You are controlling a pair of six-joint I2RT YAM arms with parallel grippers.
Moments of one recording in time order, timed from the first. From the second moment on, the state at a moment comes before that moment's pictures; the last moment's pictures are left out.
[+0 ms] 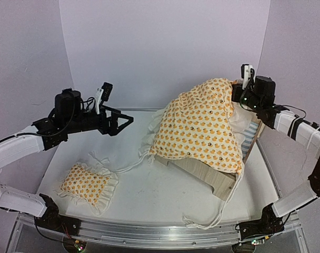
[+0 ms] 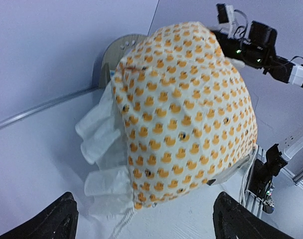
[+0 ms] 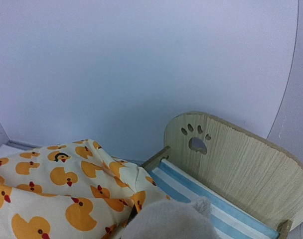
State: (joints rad) left arm -0.65 1.11 0.95 -0.03 0.37 -0.19; right arm 0.28 1.39 1.12 0.12 0.06 0.05
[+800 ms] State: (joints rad) left arm -0.65 1.35 1.04 0.04 0.43 -0.37; right arm 0.07 1.35 0.89 0.28 -0.01 0.26
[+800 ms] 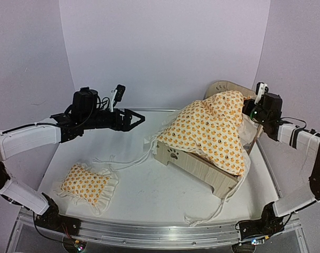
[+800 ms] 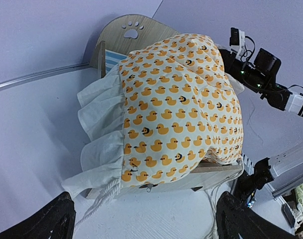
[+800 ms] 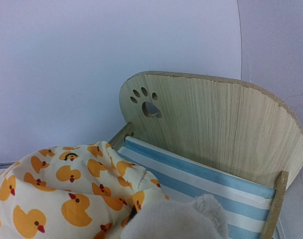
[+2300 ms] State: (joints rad) left arm -0.65 1.60 1.16 0.05 0.50 -0.48; right arm 0.29 1.34 0.89 0.35 0.43 -0.19
